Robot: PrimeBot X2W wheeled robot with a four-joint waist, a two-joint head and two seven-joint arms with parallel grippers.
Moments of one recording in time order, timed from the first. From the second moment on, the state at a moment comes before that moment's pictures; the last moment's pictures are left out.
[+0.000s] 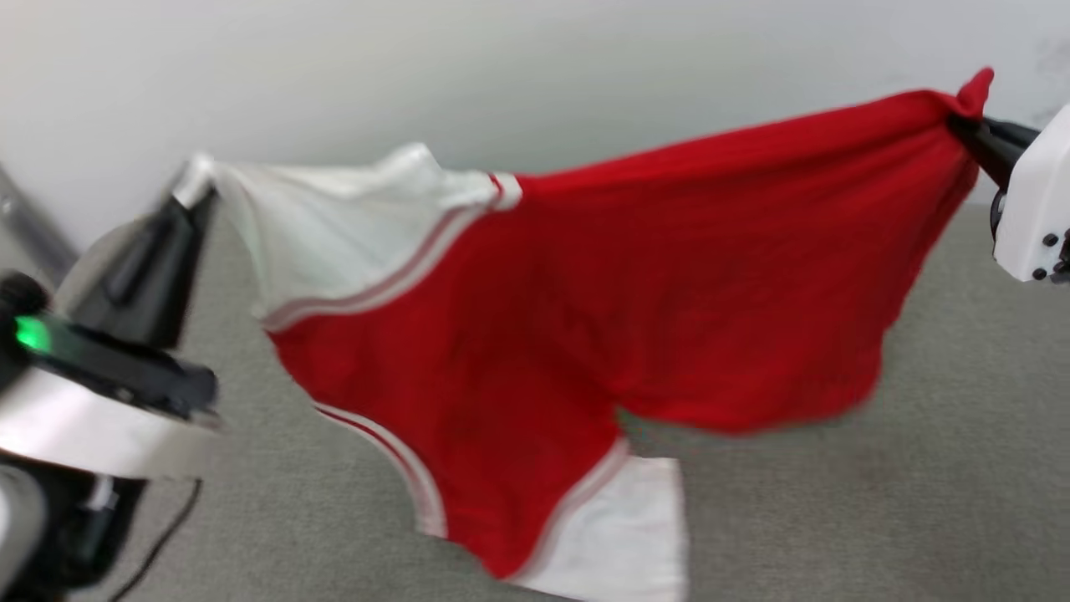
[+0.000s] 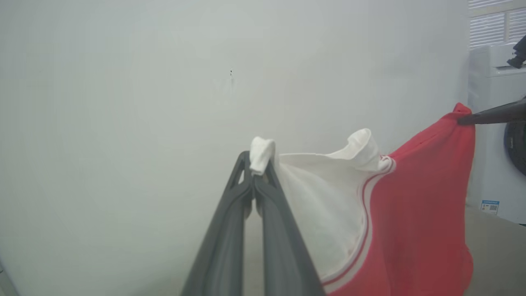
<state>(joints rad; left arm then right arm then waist) -0.30 0.89 -0.39 -0.44 -0.80 0.24 -0.13 -0.70 -0.45 0.11 0.10 0.51 0.13 0.82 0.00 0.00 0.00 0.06</state>
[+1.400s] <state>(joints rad) -1.63 0.78 -0.36 0.13 -0.68 0.02 -0.02 -1.35 -0.32 0.01 0.09 0.31 0.13 0.54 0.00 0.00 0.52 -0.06</state>
